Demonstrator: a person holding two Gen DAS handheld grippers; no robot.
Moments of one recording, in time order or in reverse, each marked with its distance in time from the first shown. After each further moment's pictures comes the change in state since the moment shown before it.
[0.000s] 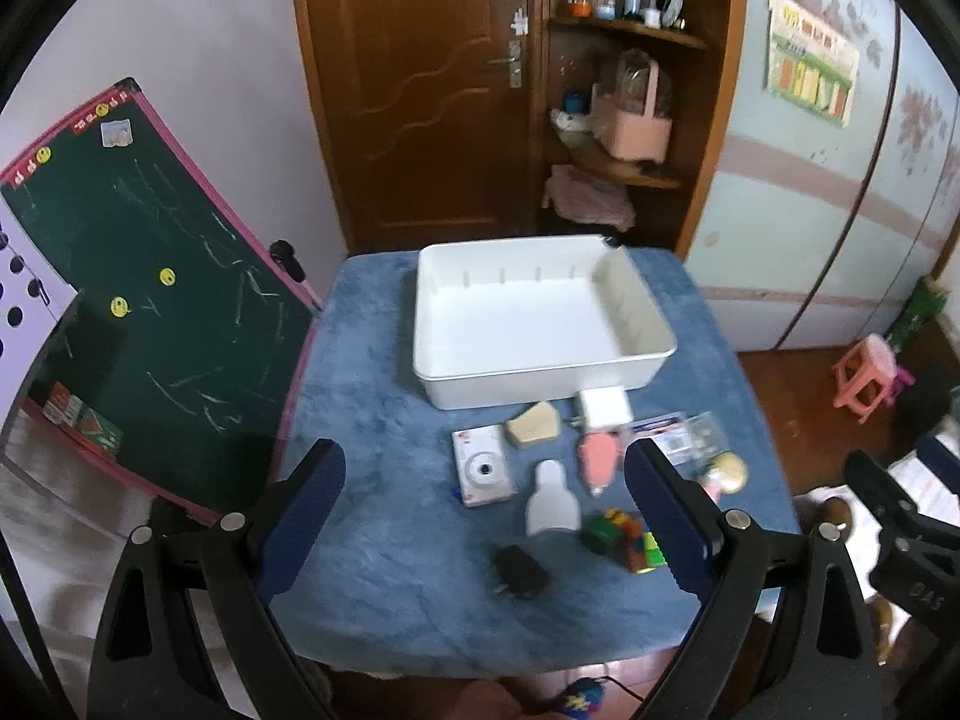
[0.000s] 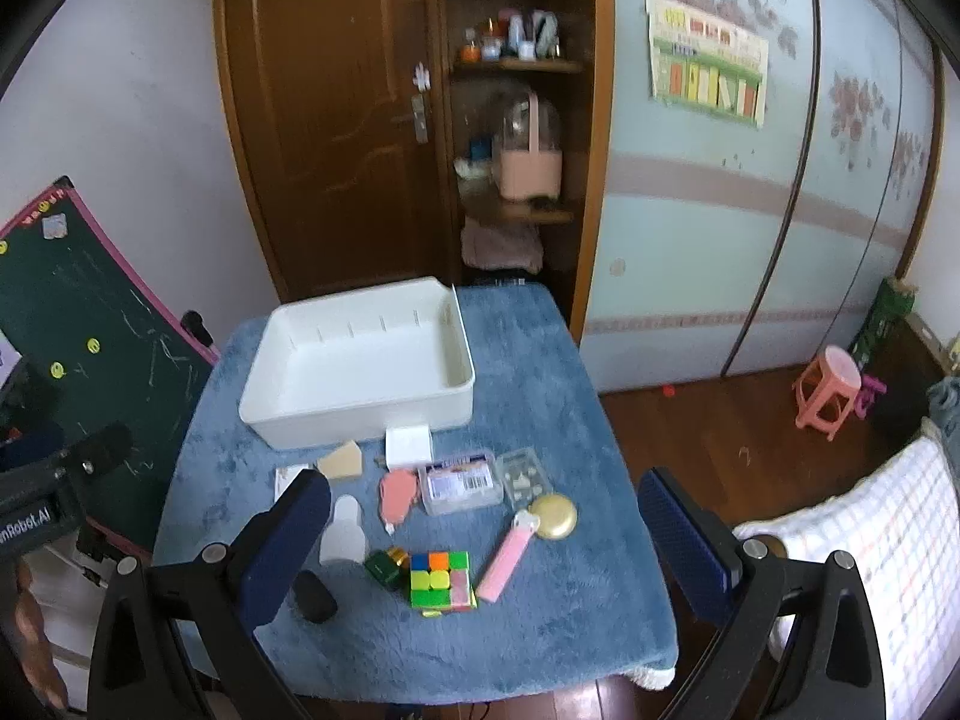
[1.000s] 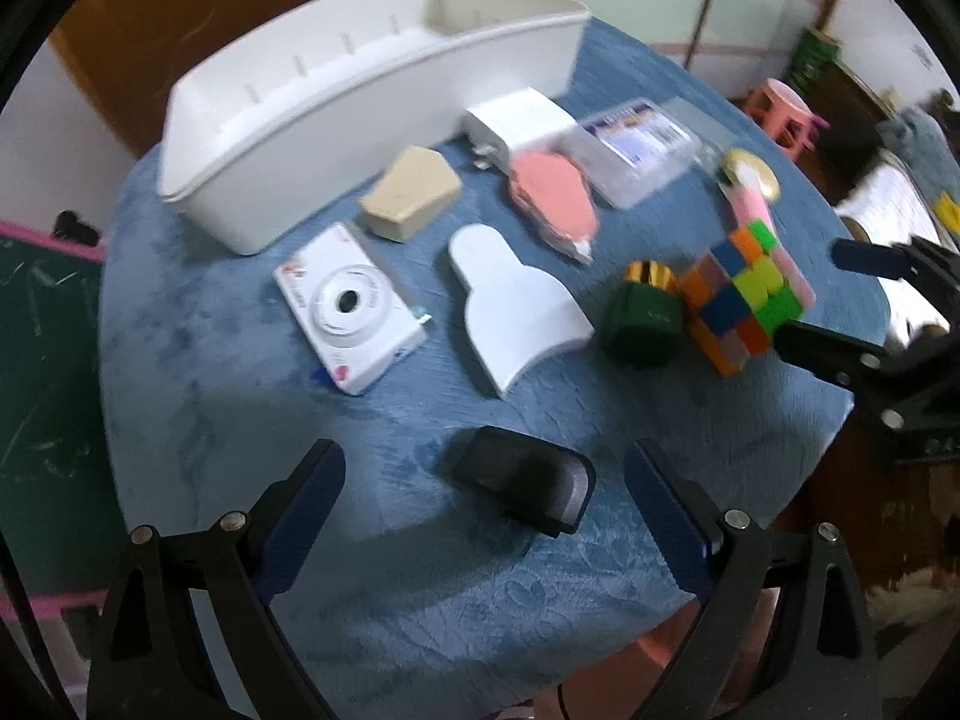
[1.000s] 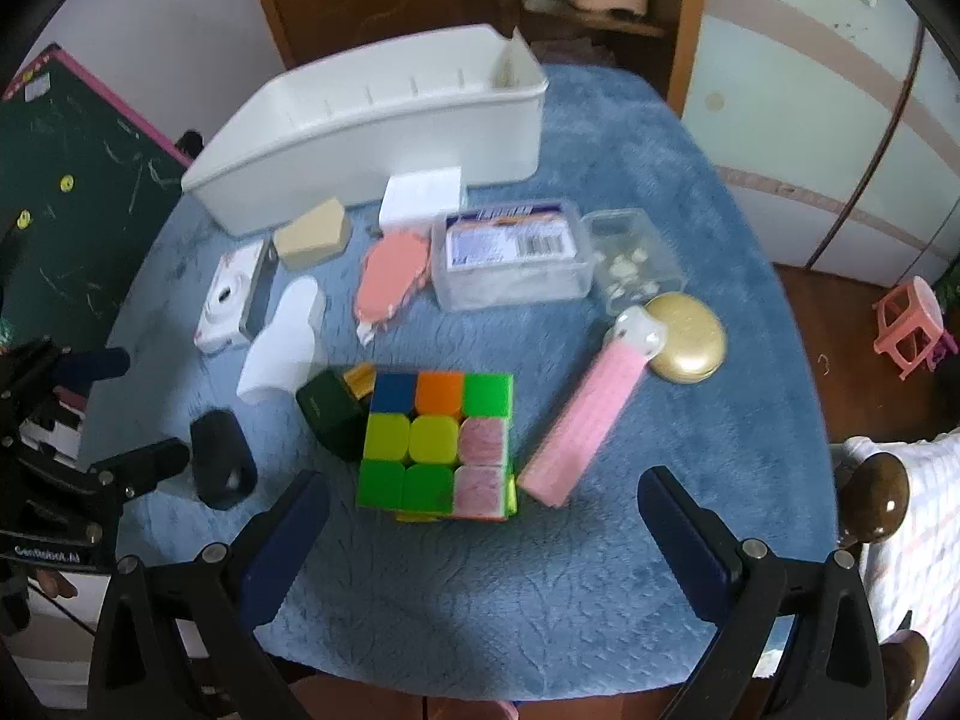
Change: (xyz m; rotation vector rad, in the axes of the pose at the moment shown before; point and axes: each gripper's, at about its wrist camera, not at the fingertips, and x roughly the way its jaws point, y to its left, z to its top) left arm 0.186 -0.029 -0.106 0.457 0.352 -0.272; right arm 0.187 0.012 -0.127 -0.099 0.336 0.129
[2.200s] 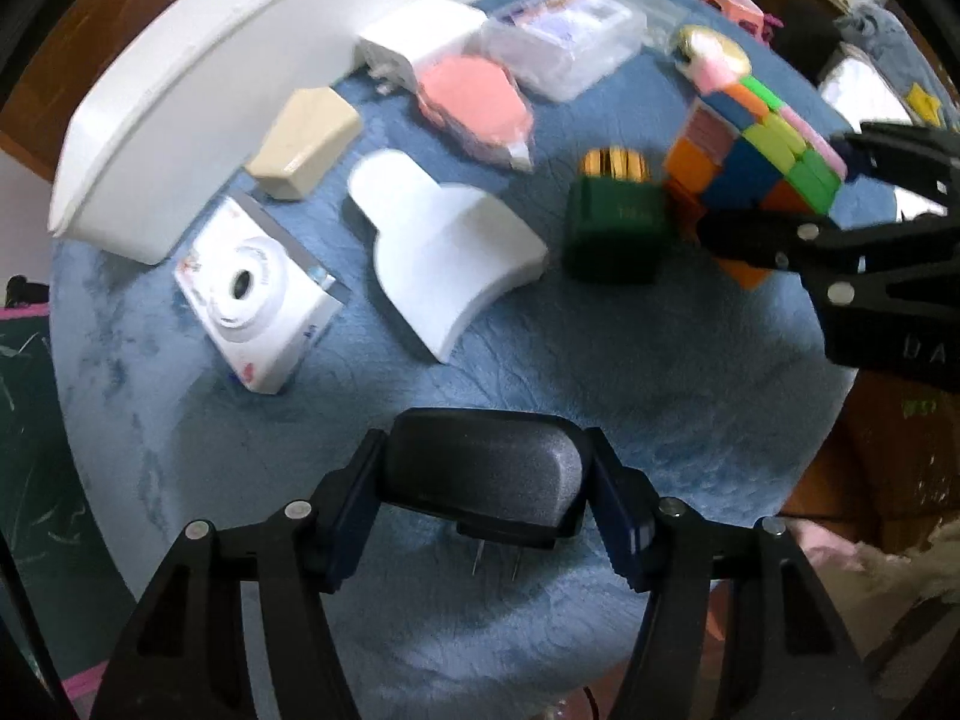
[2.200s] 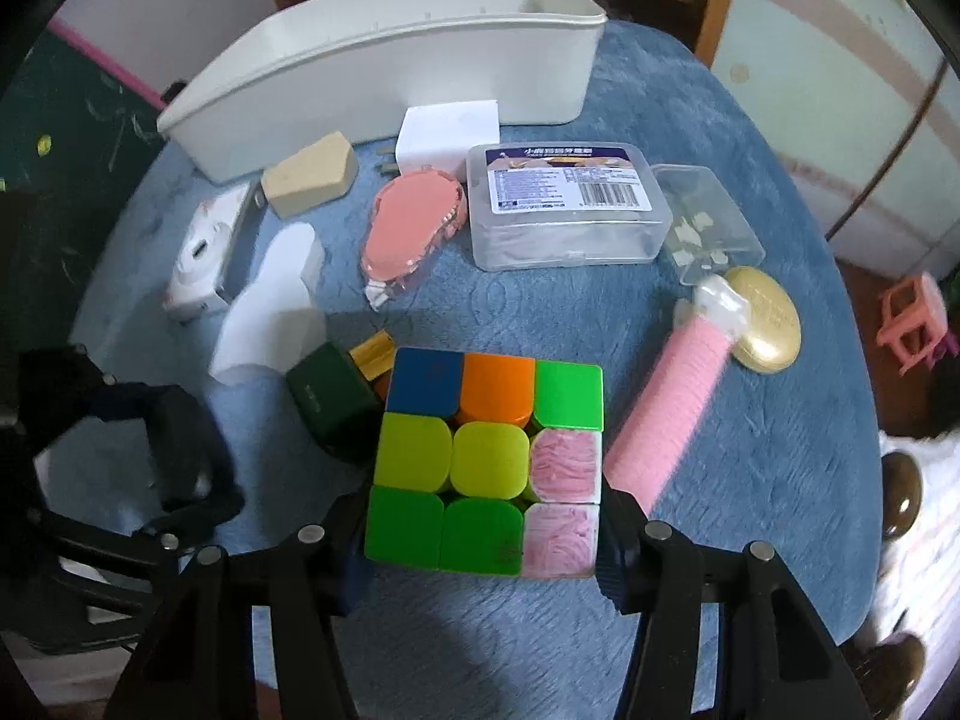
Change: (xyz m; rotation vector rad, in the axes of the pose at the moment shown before) left arm 0.047 -0.056 0.009 0.167 0.121 0.001; right arm 0.034 0.024 0.005 -0.004 0.090 -0.020
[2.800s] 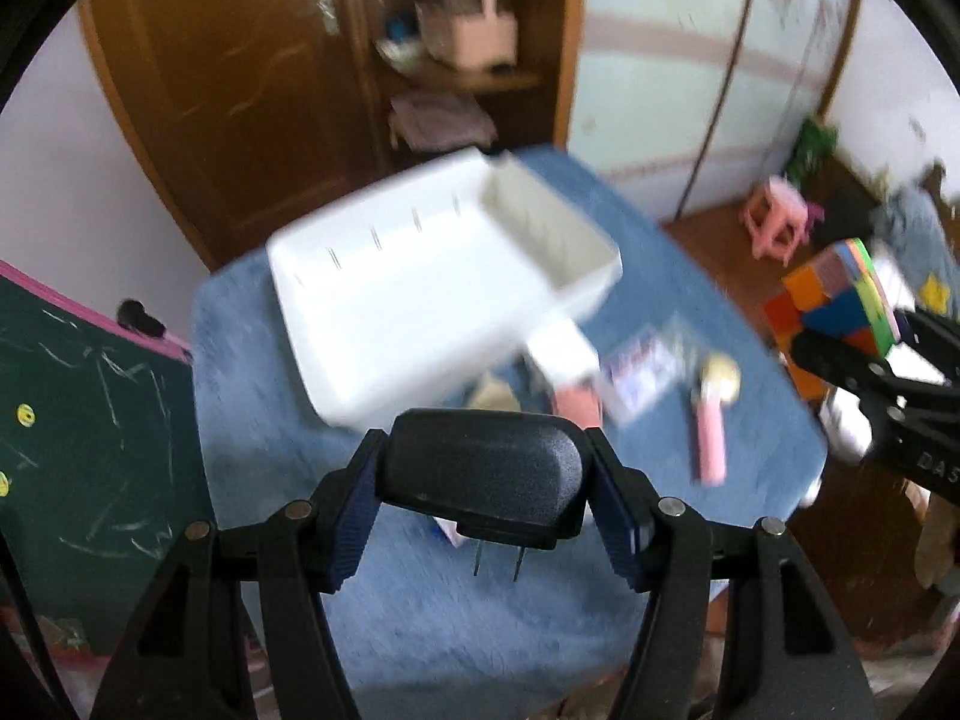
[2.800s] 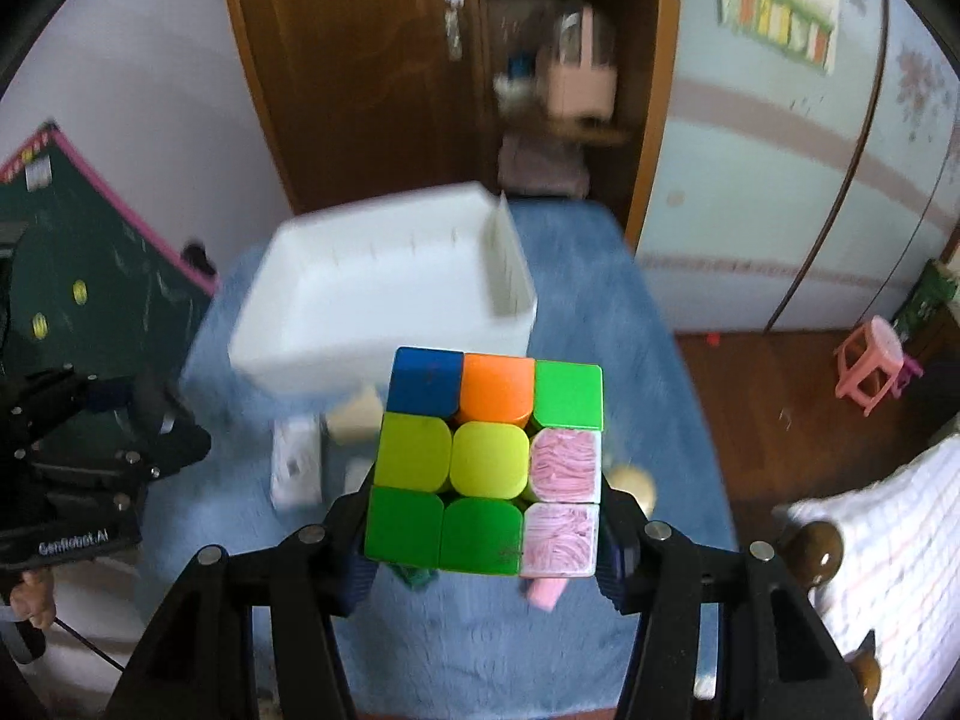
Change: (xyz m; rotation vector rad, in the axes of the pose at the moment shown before) left arm -0.181 0.114 0.050 -0.261 -0.355 0.013; right arm -0.174 -0.004 0.073 0.071 -0.301 -0.046
